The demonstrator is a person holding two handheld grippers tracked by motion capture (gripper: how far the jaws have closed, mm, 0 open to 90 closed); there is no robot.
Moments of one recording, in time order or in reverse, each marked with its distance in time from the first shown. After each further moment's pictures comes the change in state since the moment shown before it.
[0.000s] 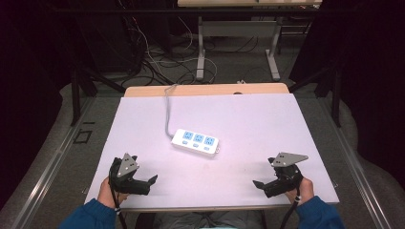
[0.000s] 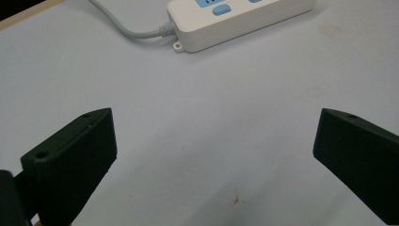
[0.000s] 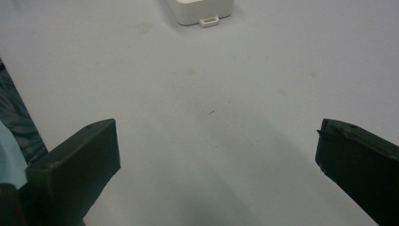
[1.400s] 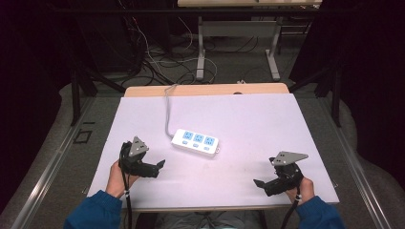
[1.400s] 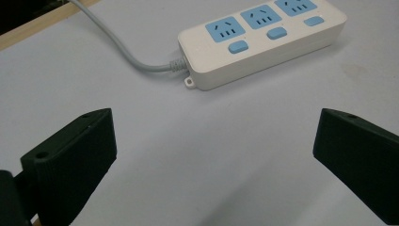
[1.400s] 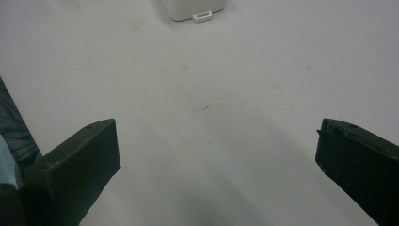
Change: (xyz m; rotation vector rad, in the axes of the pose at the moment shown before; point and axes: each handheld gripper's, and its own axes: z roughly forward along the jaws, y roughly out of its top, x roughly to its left) left arm 0.013 0.048 0.028 0.016 0.004 -0.013; right arm -0.004 -0.001 0.000 0.013 -0.004 0.020
